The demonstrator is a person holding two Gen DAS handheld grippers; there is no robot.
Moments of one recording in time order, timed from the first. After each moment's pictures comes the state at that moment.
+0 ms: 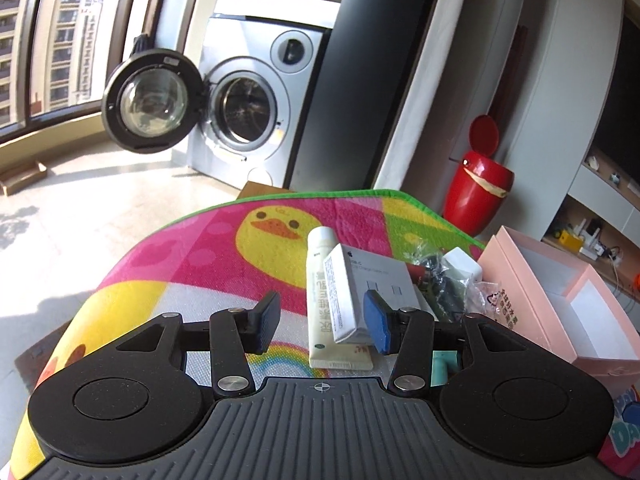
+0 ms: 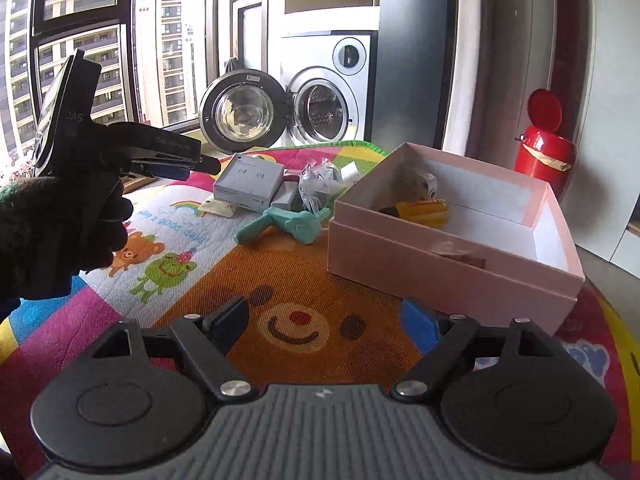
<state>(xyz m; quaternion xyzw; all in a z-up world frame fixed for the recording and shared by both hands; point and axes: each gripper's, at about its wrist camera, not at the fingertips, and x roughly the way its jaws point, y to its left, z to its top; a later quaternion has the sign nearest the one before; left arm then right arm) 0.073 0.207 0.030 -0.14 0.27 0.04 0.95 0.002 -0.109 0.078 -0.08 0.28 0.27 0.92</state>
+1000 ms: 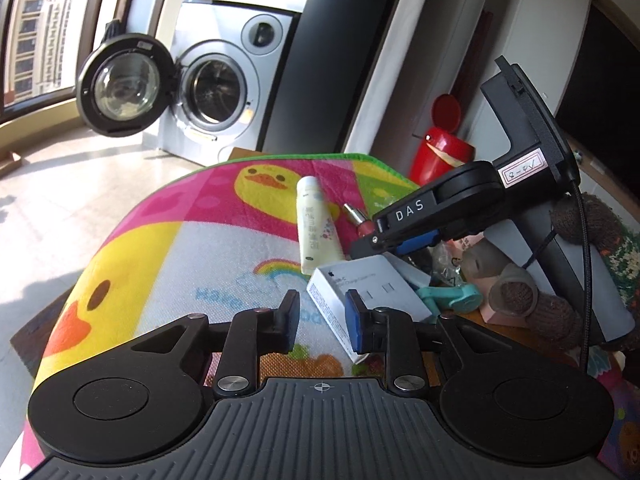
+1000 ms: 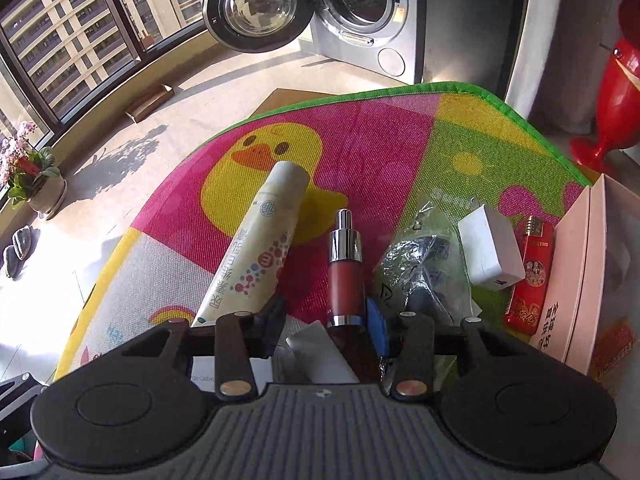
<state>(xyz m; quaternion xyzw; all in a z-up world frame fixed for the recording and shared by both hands) 0.005 0.213 0.026 -0.15 0.29 -0.03 0.94 0.182 0.037 0.061 -0.08 0.50 0.29 0.81</state>
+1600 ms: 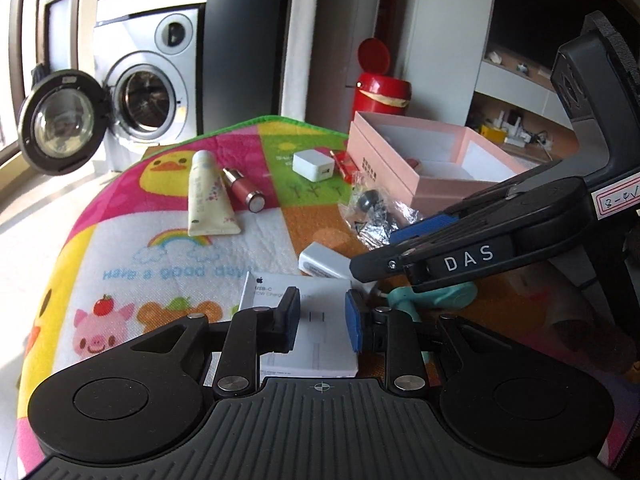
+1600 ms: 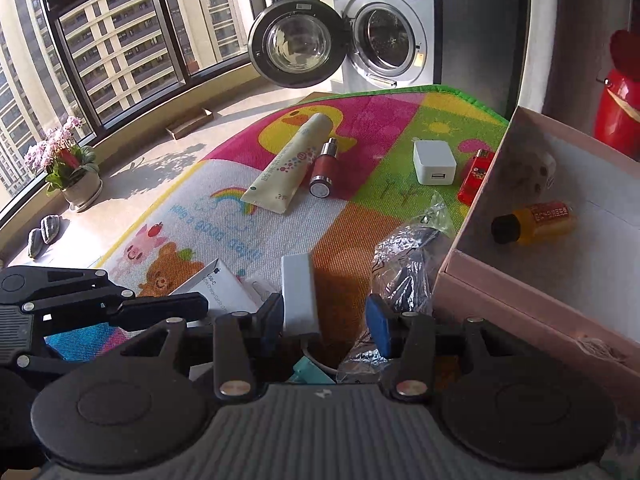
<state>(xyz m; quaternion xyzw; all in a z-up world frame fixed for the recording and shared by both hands) -0.021 0.126 0.030 -0.02 0.32 -0.09 0.94 0.057 -0.063 0.077 -0.08 0.40 0.33 0.85</state>
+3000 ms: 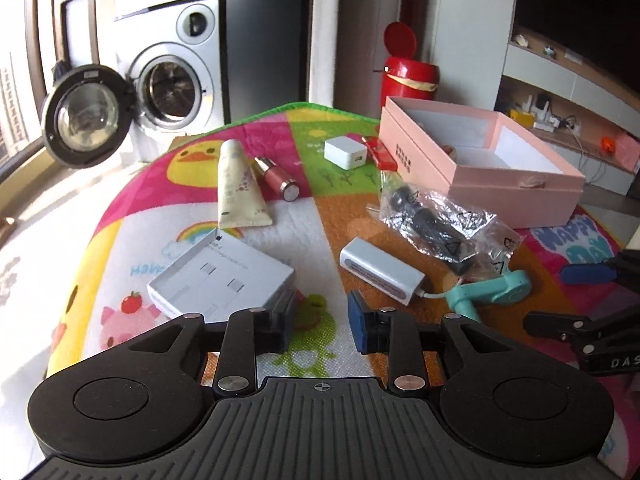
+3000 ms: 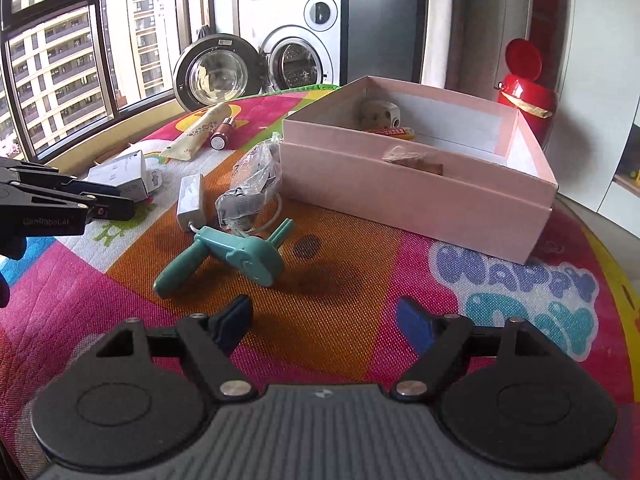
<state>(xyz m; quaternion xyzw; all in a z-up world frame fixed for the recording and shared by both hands) -0.006 0.140 0.034 -0.04 0.35 -0.07 0.93 -0.012 -0.159 0.041 -0.07 0.35 0.22 0.91</state>
